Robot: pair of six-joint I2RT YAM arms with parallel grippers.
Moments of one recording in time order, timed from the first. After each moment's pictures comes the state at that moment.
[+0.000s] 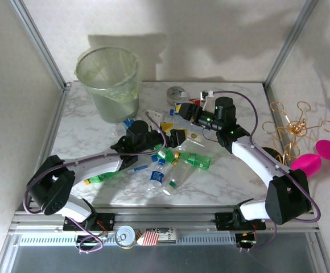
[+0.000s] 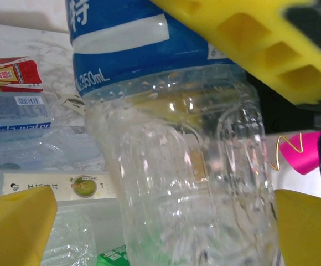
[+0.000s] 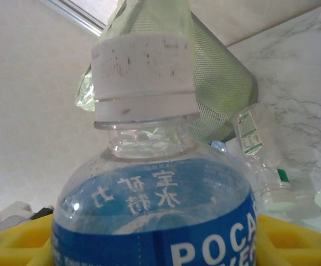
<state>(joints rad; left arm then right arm) -0.74 1.50 0.85 0.50 0.24 -0.55 0.43 1.36 0.97 0.14 -0.55 0.79</state>
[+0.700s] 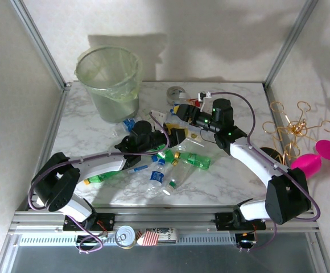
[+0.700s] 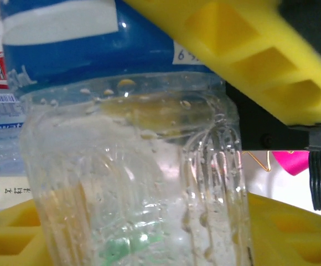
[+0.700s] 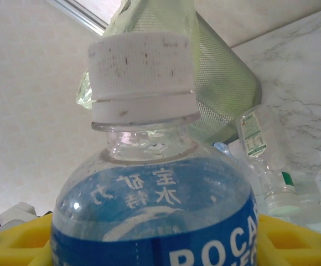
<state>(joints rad) -0.75 1.54 0.86 0.54 0.24 -0.58 0.45 1.36 0.95 0.19 -0.52 0.79</state>
